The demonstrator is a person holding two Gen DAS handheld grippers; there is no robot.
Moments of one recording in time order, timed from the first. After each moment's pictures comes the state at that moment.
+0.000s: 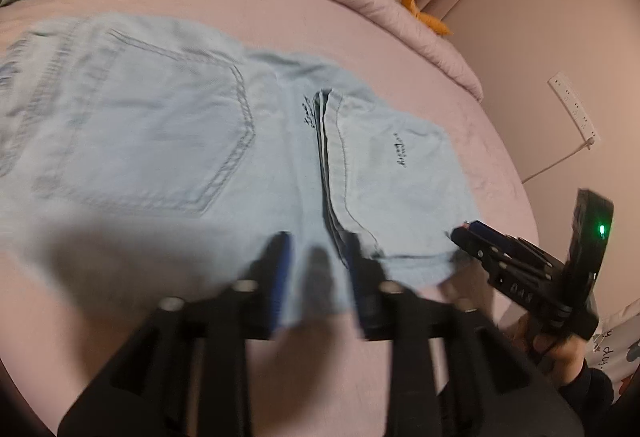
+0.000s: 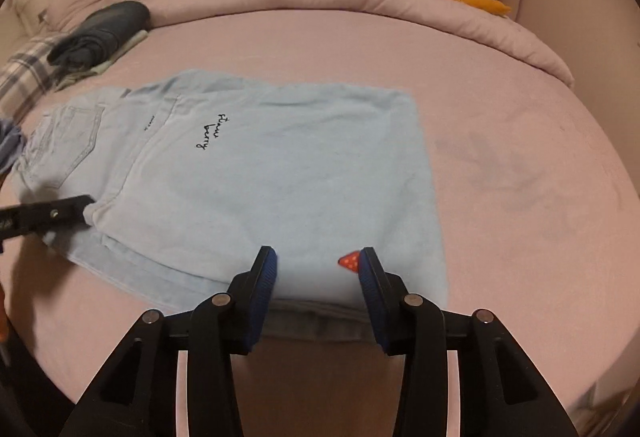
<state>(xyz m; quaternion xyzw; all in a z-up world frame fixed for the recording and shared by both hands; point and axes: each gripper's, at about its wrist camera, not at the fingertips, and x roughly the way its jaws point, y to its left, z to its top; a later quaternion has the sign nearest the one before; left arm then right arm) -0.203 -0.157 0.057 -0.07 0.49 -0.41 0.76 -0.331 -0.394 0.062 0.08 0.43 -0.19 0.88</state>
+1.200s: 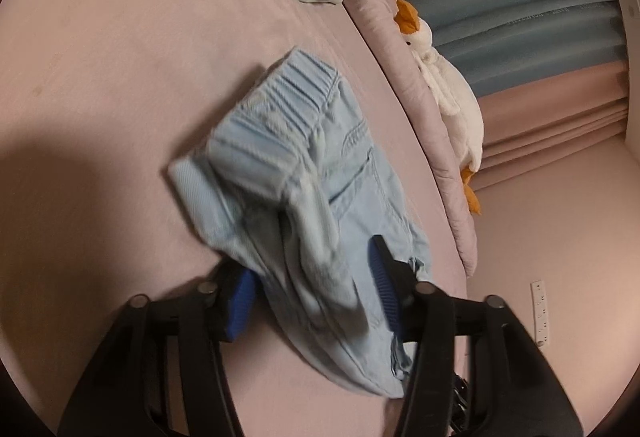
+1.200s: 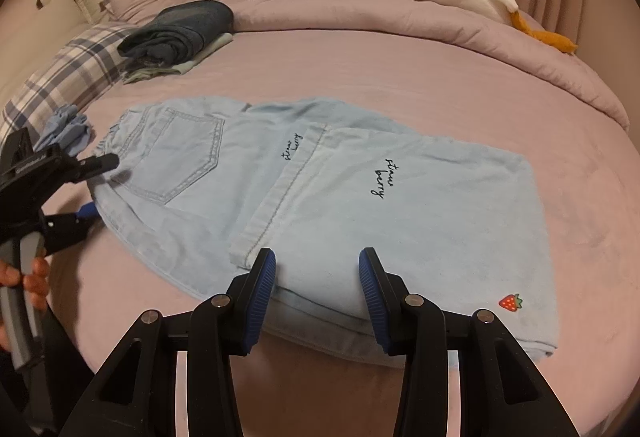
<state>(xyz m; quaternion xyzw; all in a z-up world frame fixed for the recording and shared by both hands) -0.150 -0.011 0.027 -0.37 0.48 -0.25 0.76 -0.290 -0.316 0.074 0.05 0.41 -0.09 0.91</state>
